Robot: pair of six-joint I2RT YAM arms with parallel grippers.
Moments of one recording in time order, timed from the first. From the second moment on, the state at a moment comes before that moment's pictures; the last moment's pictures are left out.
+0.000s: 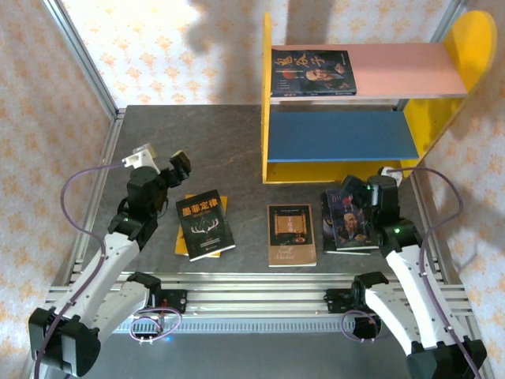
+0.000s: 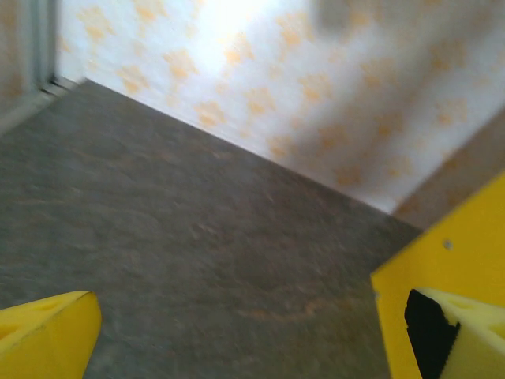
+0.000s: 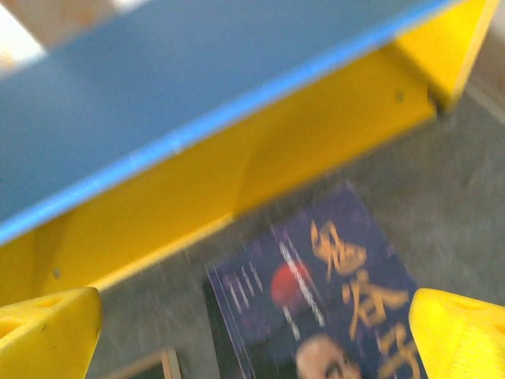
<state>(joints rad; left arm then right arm) -0.25 0.89 0.67 -0.07 -0.28 -0.52 0.18 0.74 0.70 -0.65 0.26 0.56</state>
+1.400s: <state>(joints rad) -0.66 1.38 0.95 -0.23 -0.08 -0.49 0.42 1.41 0.75 -0.73 0.33 0.68</state>
